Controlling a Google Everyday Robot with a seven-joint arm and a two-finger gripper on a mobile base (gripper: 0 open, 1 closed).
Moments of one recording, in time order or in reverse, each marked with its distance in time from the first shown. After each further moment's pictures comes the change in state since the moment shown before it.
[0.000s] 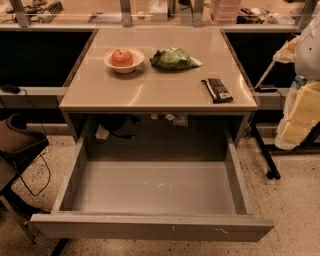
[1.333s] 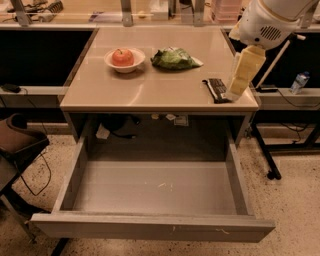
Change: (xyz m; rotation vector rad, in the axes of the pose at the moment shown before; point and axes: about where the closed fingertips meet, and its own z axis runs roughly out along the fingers) arm -0.067 -0.109 0.057 -0.013 -0.109 -0.037
